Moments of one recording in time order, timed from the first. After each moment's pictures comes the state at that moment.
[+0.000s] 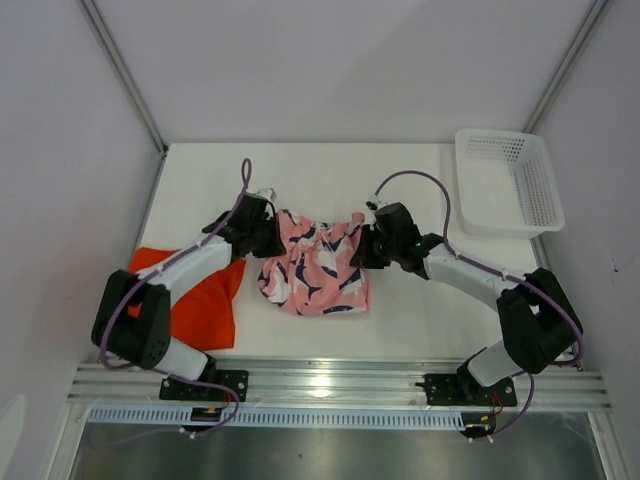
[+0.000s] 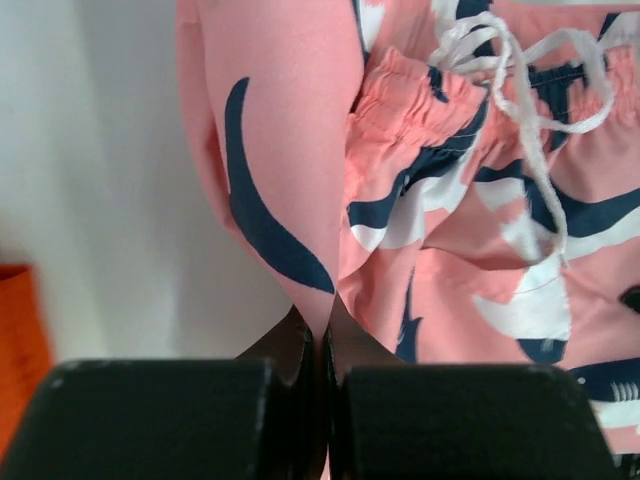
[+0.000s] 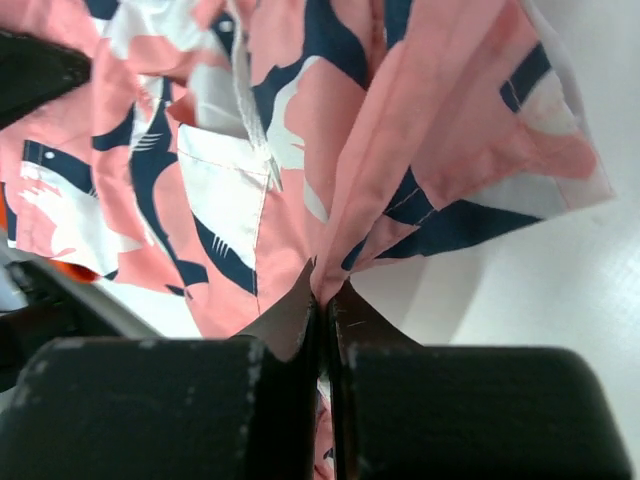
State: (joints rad) left arm -0.39 1.50 0.89 -0.28 0.14 -0.46; right arm 0.60 1.51 0.90 -0.17 -0.20 0.57
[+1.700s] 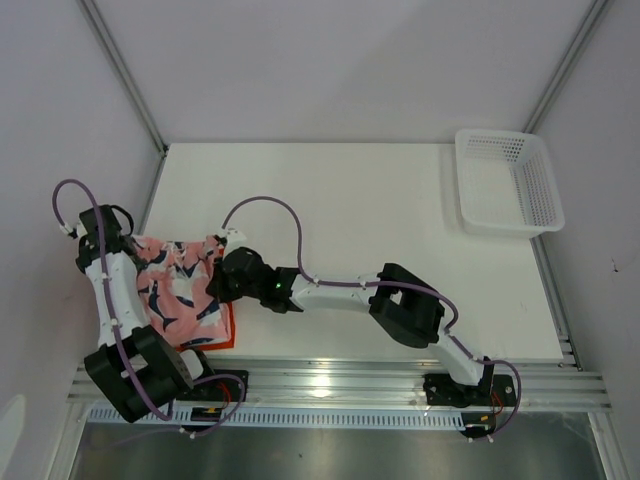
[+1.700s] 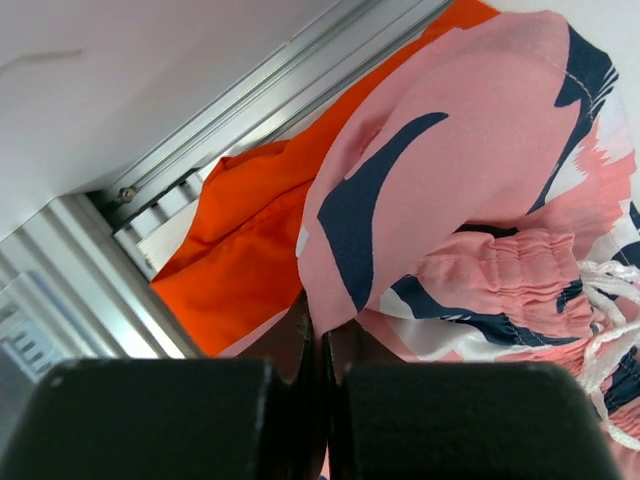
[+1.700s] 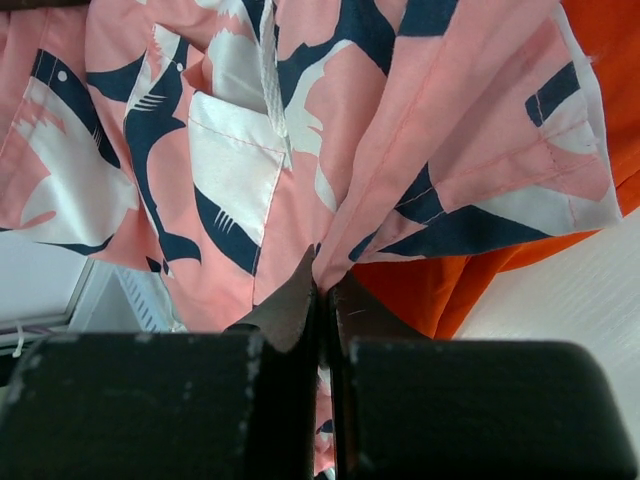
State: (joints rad) left arm 0.55 1.17 0.98 -0.80 -0.33 -0.30; right arm 1.24 2.24 1.72 0.09 0.07 0.76
